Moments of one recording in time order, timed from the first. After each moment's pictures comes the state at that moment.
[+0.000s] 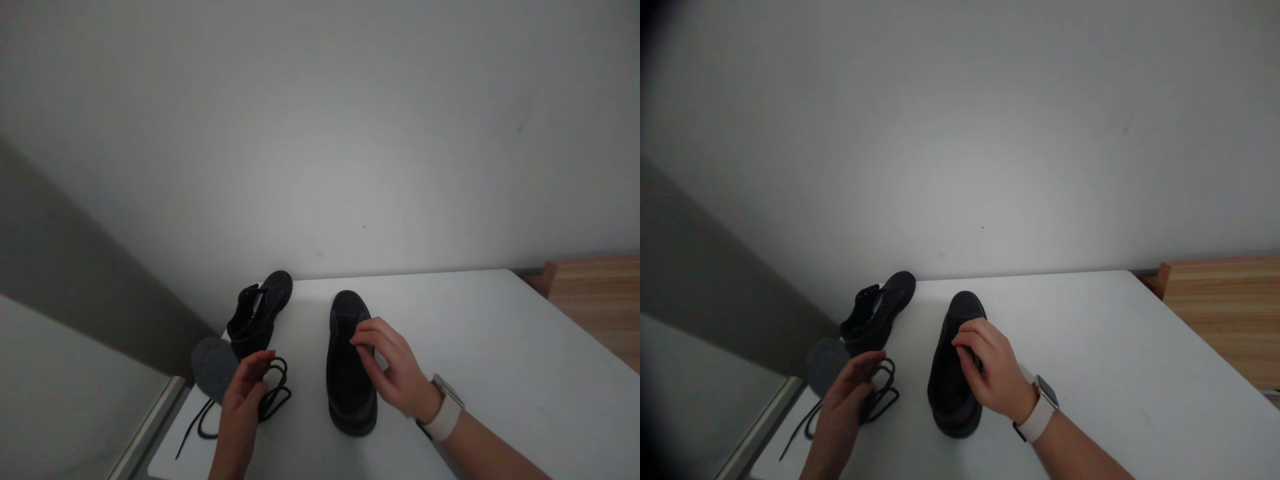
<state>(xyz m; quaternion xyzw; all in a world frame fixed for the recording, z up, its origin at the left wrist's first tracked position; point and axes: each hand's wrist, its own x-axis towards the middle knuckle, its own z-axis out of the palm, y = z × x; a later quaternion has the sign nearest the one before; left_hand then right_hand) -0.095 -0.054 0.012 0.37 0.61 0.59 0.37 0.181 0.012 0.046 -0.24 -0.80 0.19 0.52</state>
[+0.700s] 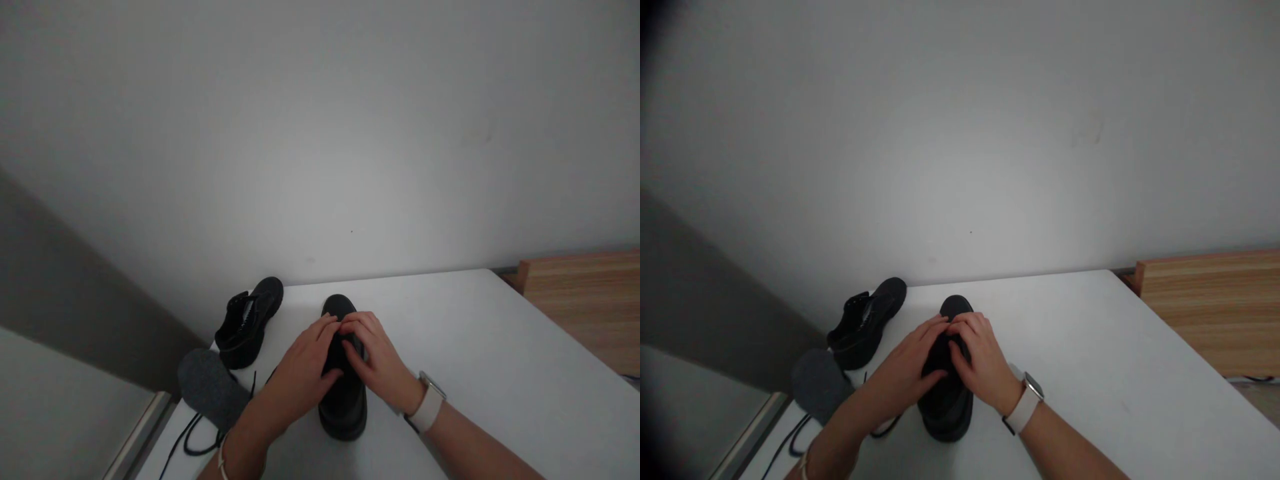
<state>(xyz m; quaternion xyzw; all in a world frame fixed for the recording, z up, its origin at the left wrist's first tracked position) -0.004 0.001 0.079 0.84 0.49 0.17 0.15 0.177 0.023 0.034 -0.32 -0.78 0.21 0.49</state>
